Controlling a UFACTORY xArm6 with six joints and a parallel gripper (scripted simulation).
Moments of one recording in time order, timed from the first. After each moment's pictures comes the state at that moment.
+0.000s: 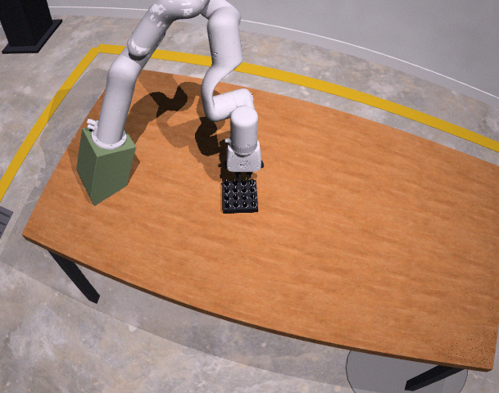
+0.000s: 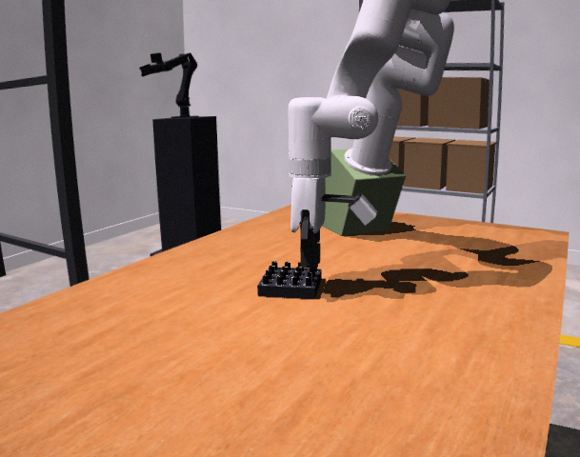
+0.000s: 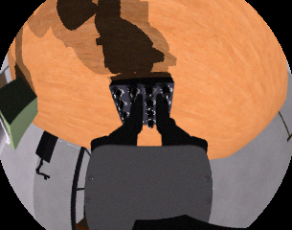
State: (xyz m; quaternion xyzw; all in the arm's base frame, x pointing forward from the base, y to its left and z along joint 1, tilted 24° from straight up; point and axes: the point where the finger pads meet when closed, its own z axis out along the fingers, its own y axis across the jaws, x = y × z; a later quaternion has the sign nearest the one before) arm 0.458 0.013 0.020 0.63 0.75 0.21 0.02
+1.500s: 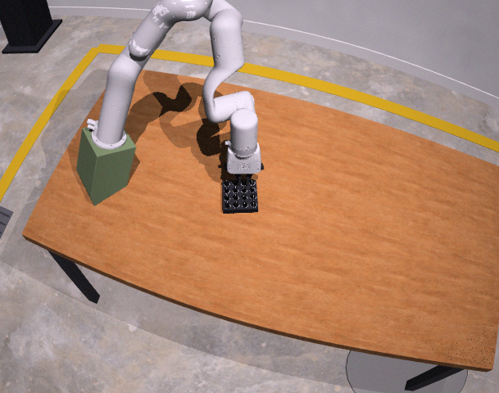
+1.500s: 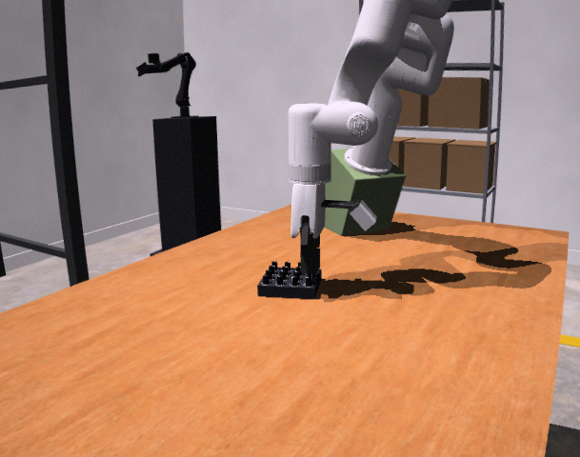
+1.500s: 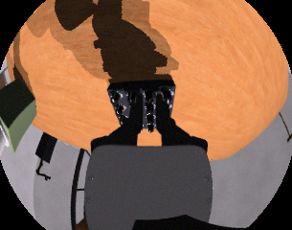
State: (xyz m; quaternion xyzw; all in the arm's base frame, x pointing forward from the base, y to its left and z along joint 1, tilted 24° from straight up) arm 0.461 0.016 0.010 0.63 0.75 0.21 0.02
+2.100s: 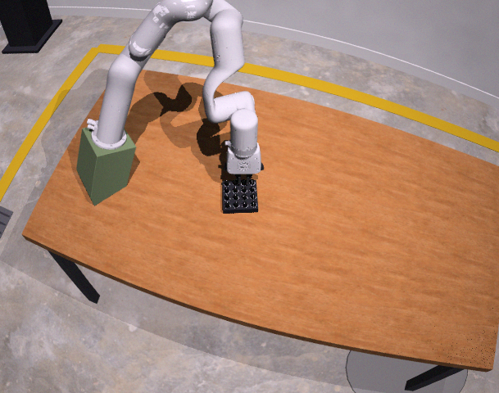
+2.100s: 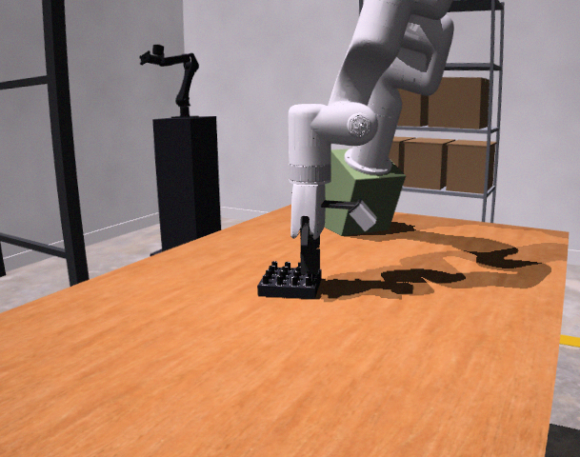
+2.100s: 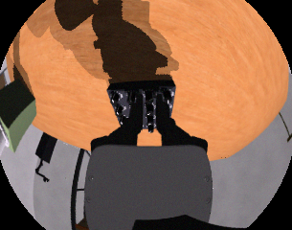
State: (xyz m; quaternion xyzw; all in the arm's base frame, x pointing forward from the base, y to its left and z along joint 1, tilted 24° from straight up) arm 0.461 0.016 0.010 0.63 0.75 0.21 0.02
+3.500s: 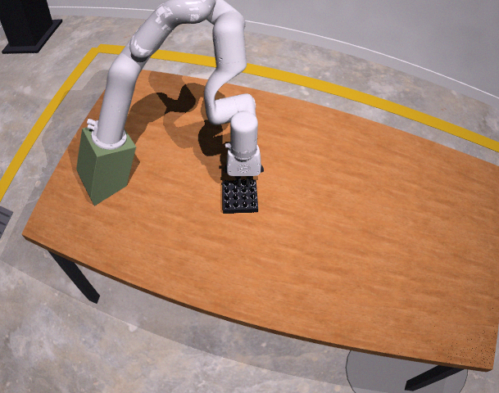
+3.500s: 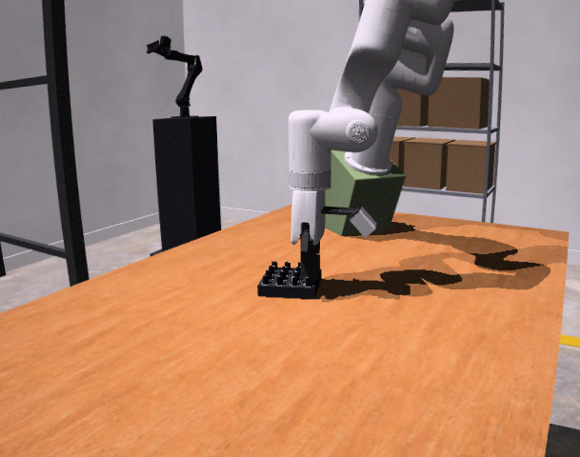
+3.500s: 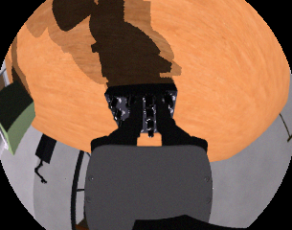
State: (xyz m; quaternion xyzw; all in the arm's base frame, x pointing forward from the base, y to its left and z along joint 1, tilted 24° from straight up) arm 0.464 0.019 -0.001 0.63 0.75 0.21 0.02
